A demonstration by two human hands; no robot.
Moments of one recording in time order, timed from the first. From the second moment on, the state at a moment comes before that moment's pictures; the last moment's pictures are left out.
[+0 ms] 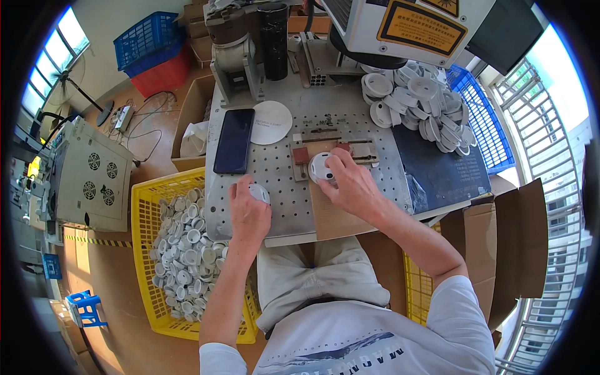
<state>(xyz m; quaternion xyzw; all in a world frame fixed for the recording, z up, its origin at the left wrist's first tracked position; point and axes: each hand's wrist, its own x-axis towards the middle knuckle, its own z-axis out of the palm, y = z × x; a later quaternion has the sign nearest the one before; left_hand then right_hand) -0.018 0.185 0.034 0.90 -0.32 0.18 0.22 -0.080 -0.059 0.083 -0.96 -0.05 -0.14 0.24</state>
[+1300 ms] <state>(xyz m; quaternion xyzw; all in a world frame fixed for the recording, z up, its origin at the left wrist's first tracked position) -0.013 0.220 0.046 0.91 -0.18 0.18 0.33 -0.115 -0.121 0.059 -0.86 0.11 -0.28 0.42</state>
